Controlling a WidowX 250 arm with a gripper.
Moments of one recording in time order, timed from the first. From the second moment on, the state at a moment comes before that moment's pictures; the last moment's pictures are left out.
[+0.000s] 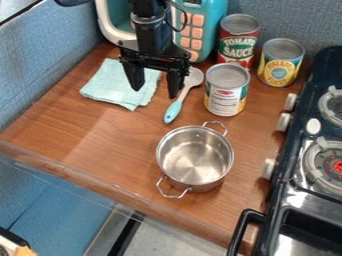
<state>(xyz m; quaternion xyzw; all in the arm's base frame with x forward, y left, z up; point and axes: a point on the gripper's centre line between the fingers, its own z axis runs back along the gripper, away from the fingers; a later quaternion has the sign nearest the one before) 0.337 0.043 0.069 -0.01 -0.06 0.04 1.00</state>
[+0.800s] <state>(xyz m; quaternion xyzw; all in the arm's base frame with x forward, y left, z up) 0.400 0.124 0.026 -0.03 0.00 0.11 0.99</state>
